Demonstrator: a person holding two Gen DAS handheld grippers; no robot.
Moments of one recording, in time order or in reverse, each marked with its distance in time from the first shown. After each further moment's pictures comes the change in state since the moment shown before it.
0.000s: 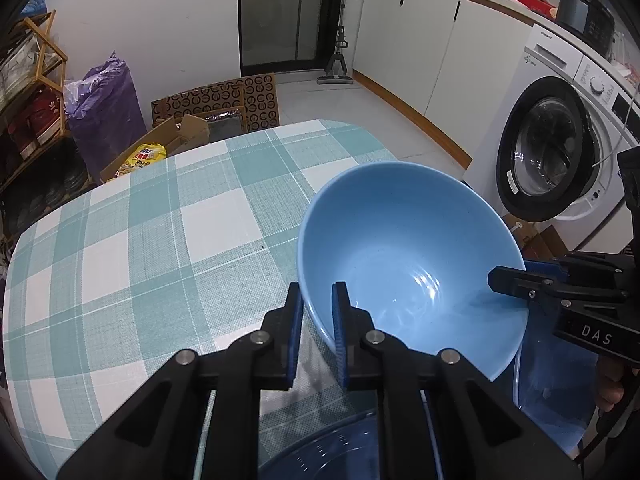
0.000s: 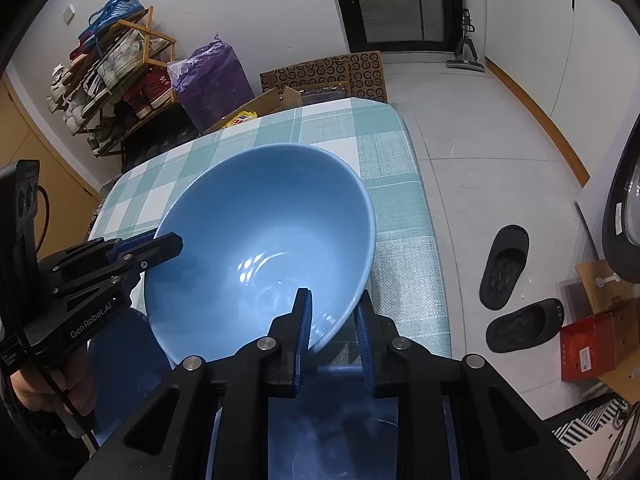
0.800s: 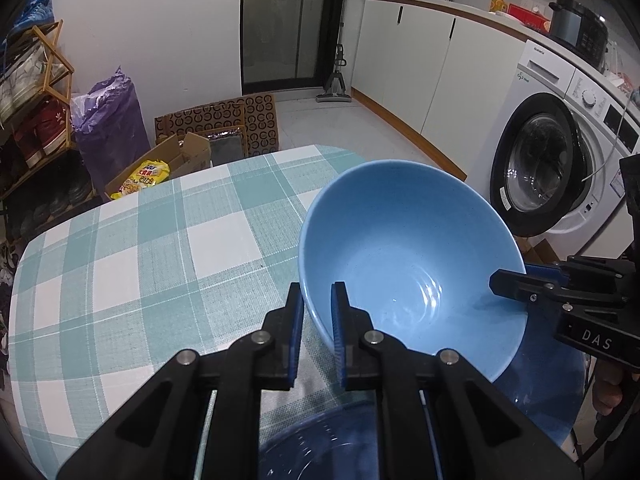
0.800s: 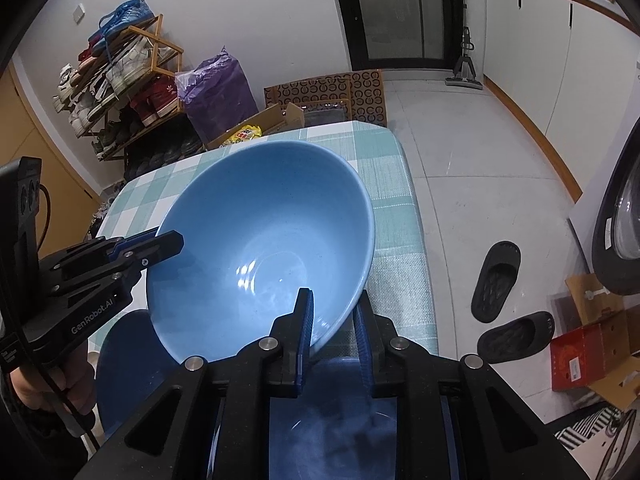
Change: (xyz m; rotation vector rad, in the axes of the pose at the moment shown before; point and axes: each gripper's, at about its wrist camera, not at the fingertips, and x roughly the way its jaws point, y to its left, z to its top) left arm -0.029 -0.005 0.007 -0.006 -0.067 -0.005; right arm -0.037 0.003 -0.001 -0.025 -0.062 -0.013
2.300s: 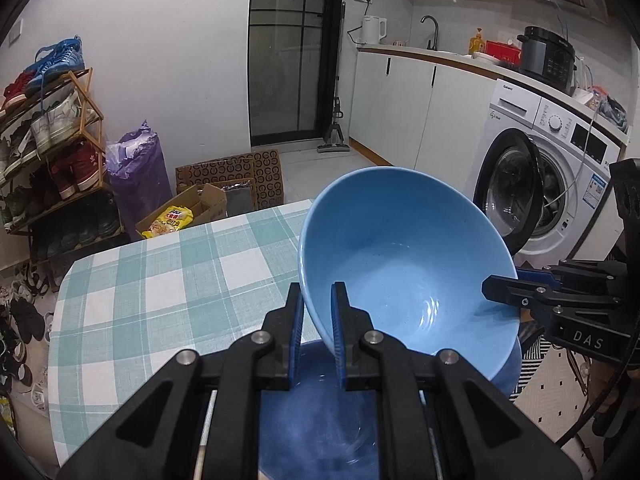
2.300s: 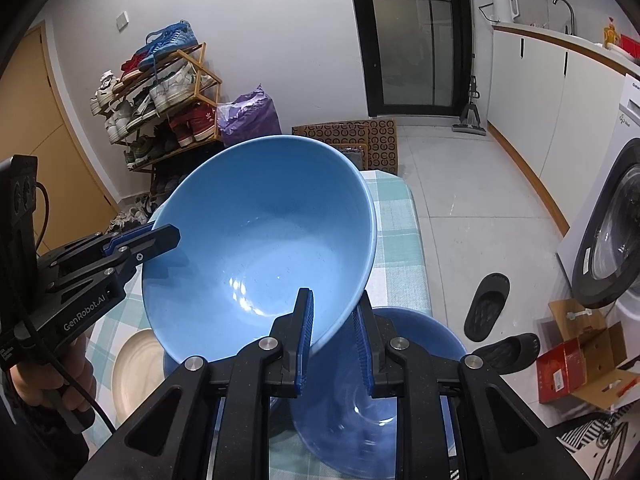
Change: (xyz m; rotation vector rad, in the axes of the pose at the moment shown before) left arm -0.132 -0.023 -0.027 0.024 -0.182 0.027; right arm -0.139 0.041 -0.043 -0.074 -0.148 0.022
